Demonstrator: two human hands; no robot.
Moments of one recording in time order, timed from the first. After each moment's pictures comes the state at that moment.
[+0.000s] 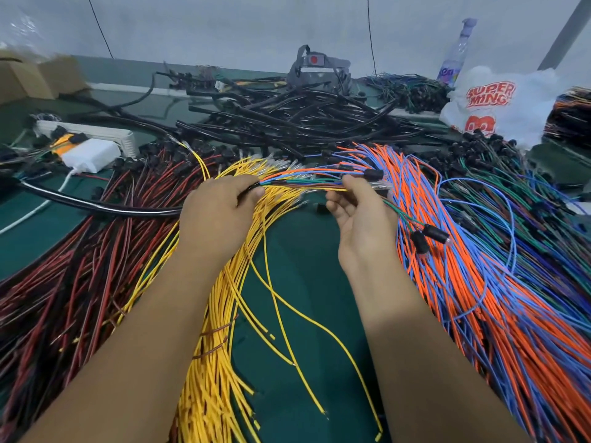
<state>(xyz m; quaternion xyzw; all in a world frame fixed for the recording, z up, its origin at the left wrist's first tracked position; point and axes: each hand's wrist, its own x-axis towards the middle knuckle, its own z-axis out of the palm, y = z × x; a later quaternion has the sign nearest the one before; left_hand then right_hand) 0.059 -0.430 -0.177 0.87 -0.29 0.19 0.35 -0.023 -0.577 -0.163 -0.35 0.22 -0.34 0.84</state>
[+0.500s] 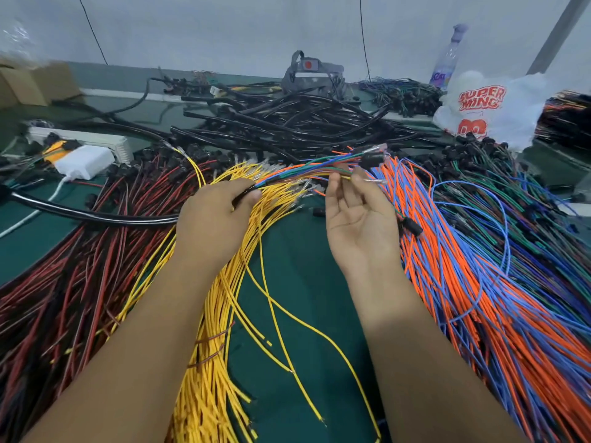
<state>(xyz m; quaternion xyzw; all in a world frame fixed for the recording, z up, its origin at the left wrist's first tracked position) 0.061 -0.430 -0.178 0.86 -0.29 0.17 0.37 -0.027 -0.583 -0.161 -0.19 0.07 -0.29 0.93</state>
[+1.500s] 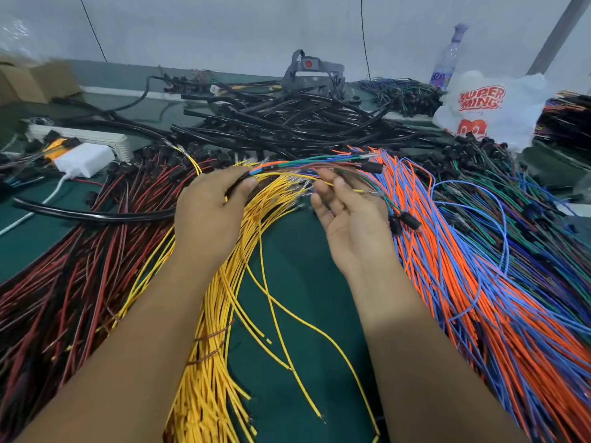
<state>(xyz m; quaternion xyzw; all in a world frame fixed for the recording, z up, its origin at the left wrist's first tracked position) 0.058 -0.430 -0.175 0.81 -0.29 0.21 0.46 -0.022 -0.584 -0.169 -0.38 0.09 -0.28 0.88</state>
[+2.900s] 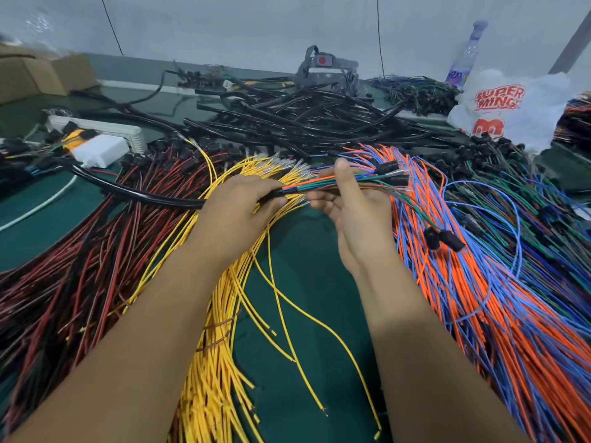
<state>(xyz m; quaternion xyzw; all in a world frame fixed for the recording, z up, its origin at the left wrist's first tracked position) 0.059 -0.435 -0.181 0.83 -0.40 0.20 0.32 -0.022 -0.573 -0.166 -0.53 0.10 -0.31 0.78</state>
